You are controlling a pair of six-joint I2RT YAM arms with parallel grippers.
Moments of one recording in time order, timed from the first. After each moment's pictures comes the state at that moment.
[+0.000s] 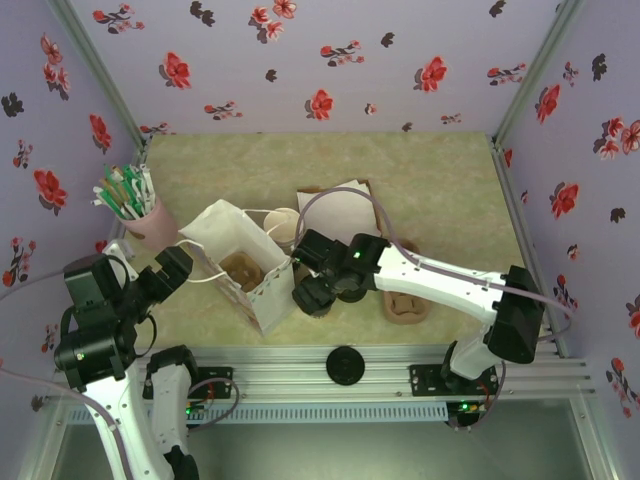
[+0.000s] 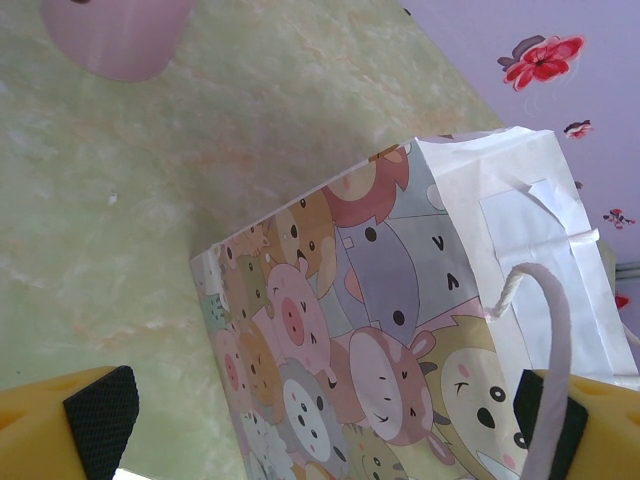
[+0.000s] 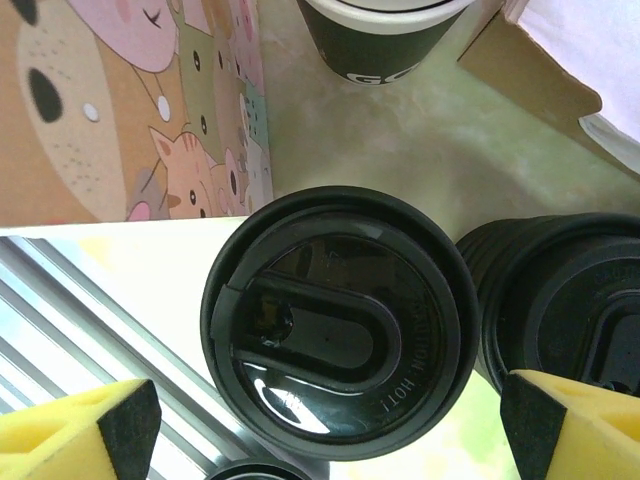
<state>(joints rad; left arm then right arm) 0.27 0.54 1.13 -1.30 0.35 -0.52 1.13 1.54 1.33 -0.97 0.07 0.38</state>
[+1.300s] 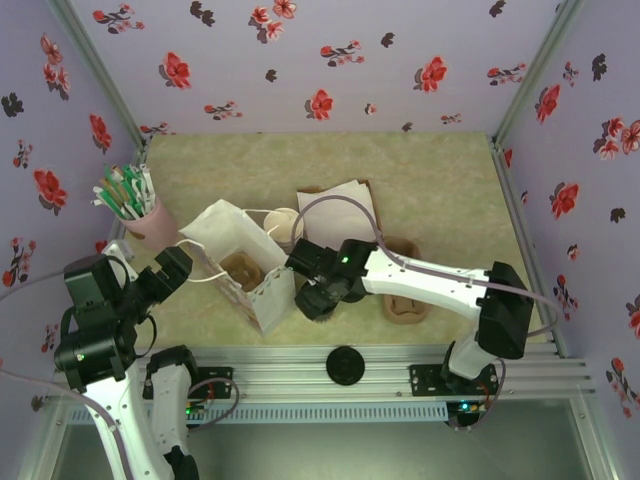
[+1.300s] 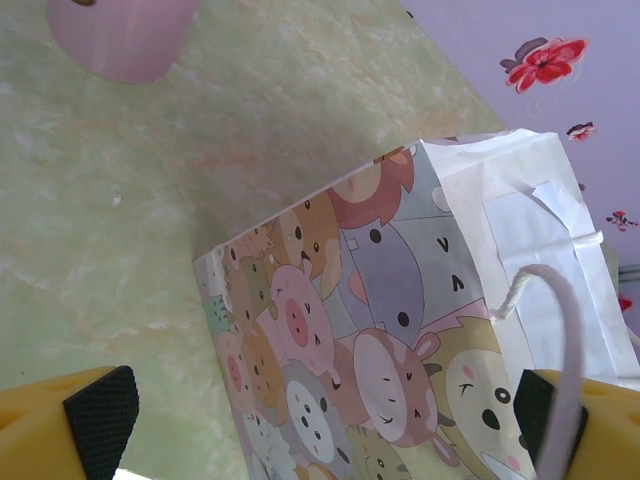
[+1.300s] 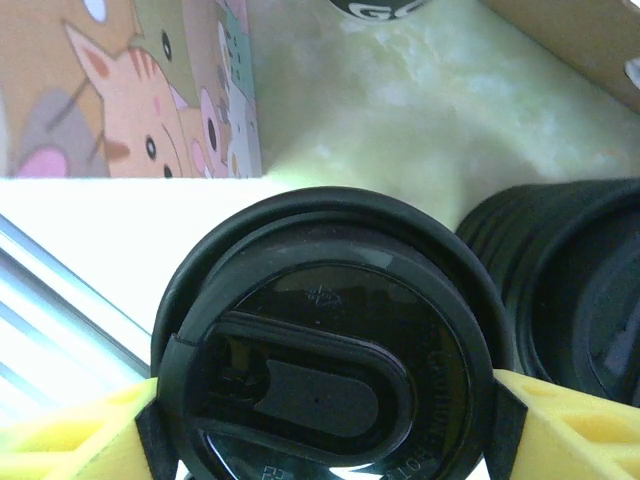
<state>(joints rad) 0.27 0.54 1.13 -1.30 0.34 -0.52 1.15 1.58 1.30 -1.00 0.08 0.40</state>
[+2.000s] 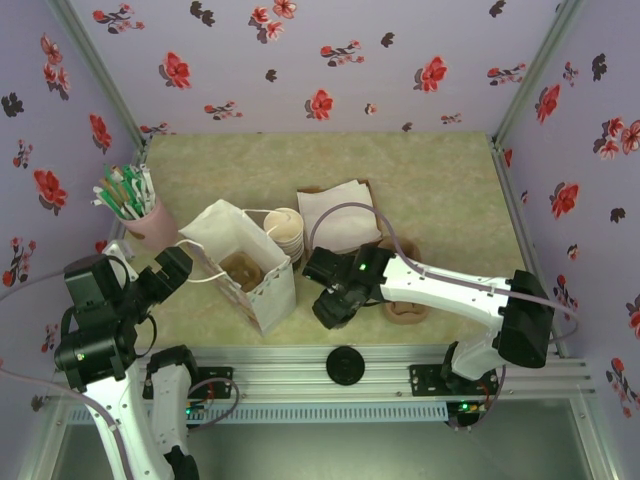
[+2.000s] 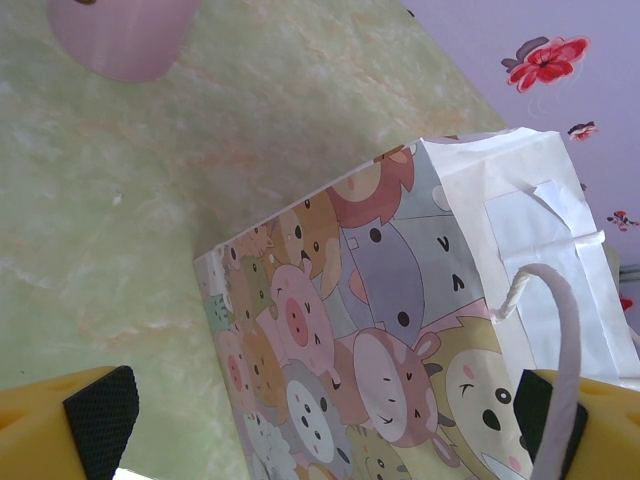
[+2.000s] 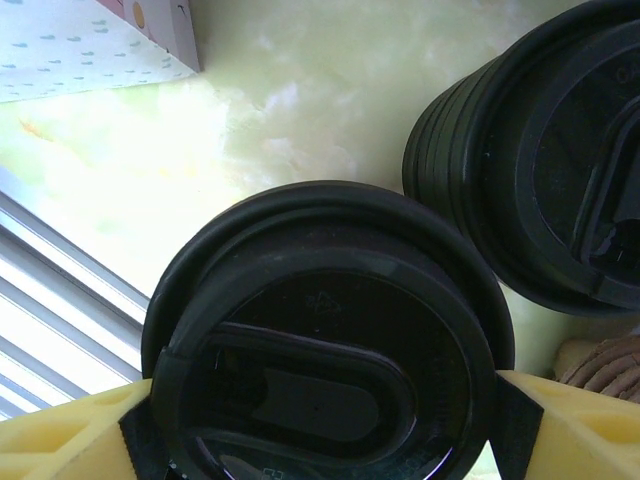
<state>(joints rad) 0.27 0.54 1.13 -1.30 0.34 -0.52 1.15 1.48 1.19 -1.06 0.08 0.43</state>
